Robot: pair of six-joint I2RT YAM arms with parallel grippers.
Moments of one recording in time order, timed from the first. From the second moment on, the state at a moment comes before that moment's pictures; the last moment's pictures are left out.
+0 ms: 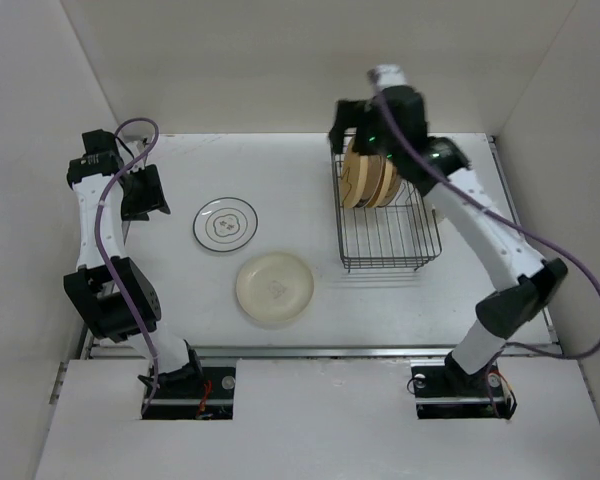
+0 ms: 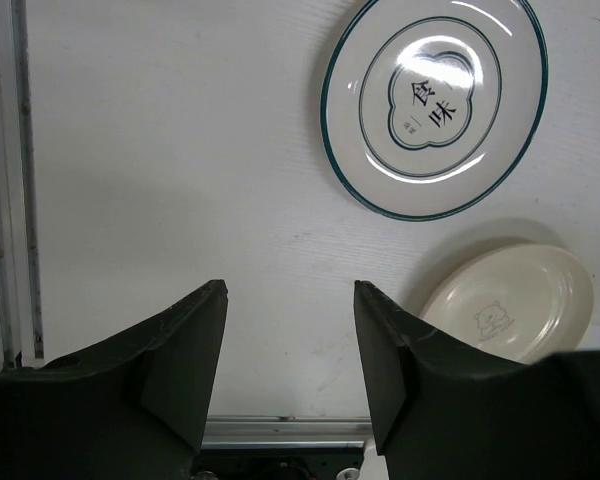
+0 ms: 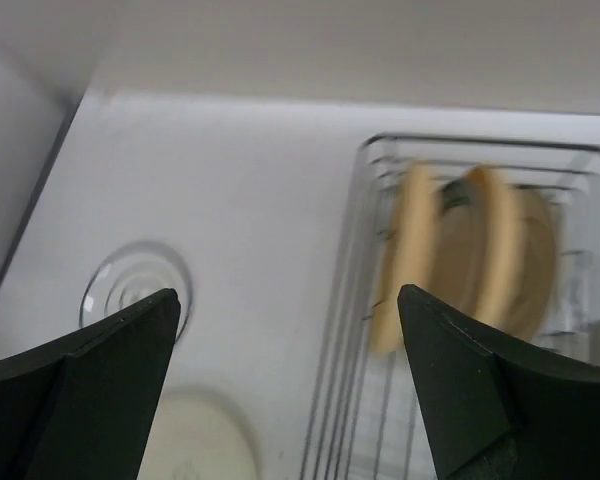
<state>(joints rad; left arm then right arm) 0.32 1.63 1.61 -1.10 0.22 0.01 0.60 1.70 1.90 -0.60 0.16 0.27</state>
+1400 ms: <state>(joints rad) 0.28 1.57 1.55 -1.07 0.16 0.09 0.31 1.83 1.94 -0.81 0.68 0.35</state>
